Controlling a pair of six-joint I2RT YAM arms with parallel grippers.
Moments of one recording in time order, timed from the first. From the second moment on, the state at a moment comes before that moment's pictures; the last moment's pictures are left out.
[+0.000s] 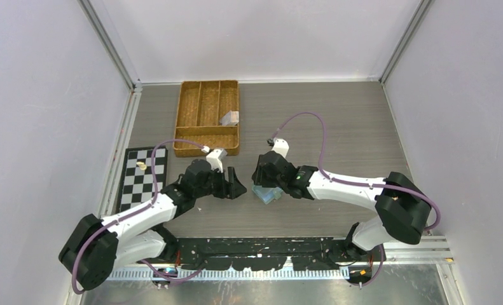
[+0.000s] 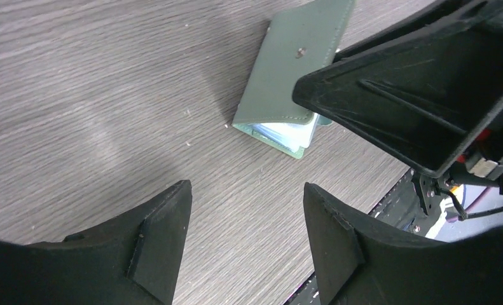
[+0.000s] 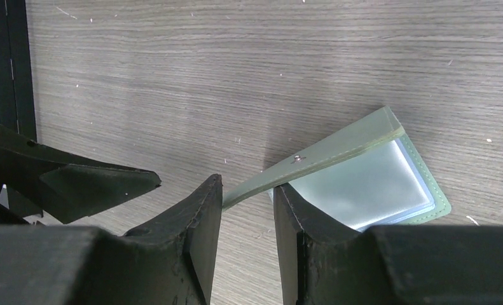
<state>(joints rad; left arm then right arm) -0.66 1.05 0.41 0.07 0.21 -0.60 0.97 1.46 0.84 -0.13 0.29 0.87</state>
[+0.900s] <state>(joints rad) -0.69 1.42 0.44 0.55 0.34 -0.36 0.97 1.47 0.84 -0.11 0.34 0.90</state>
